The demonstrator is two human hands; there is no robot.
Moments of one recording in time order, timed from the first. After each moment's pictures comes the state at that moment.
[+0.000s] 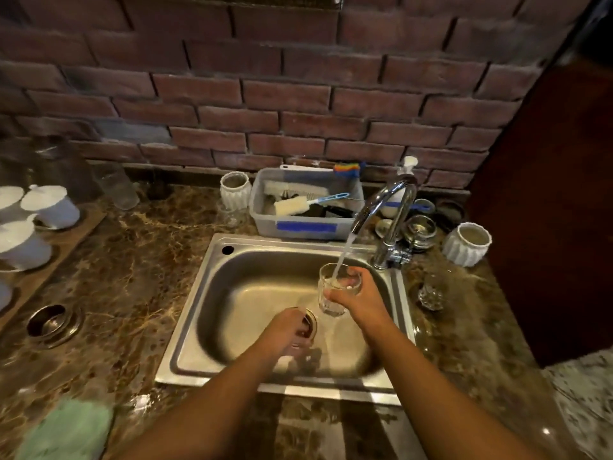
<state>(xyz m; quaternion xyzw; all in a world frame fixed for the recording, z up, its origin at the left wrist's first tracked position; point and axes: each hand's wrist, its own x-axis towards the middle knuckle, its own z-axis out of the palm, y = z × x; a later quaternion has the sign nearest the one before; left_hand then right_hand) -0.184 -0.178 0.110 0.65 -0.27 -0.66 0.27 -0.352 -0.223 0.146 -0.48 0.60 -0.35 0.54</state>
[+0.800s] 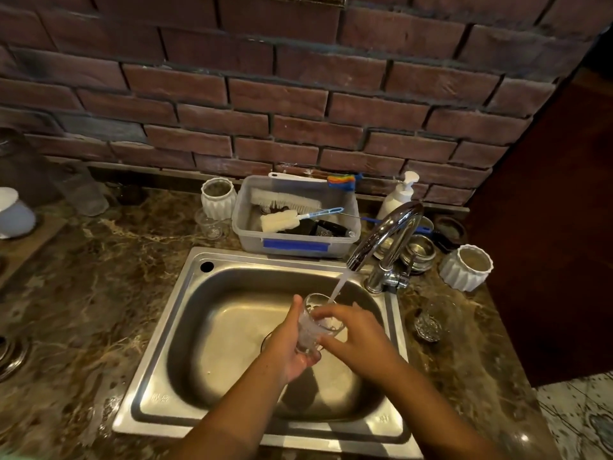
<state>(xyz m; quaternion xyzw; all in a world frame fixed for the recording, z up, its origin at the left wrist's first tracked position) -0.217 -0.237 0.098 0.54 -0.02 -0.73 0.42 -0.365 -0.246 0.163 -0.78 0.50 -0.17 0.35</state>
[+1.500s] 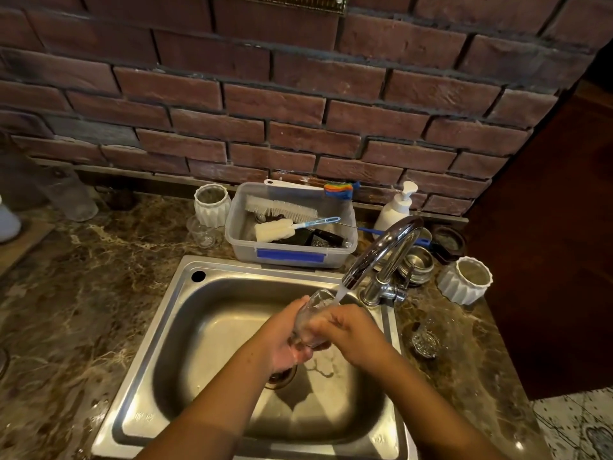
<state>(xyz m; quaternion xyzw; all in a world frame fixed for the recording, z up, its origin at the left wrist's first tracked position) -0.203 -0.271 0.133 0.52 -0.08 -0.78 0.35 -0.360 -0.279 0.175 -0.71 0.46 -0.21 0.49</state>
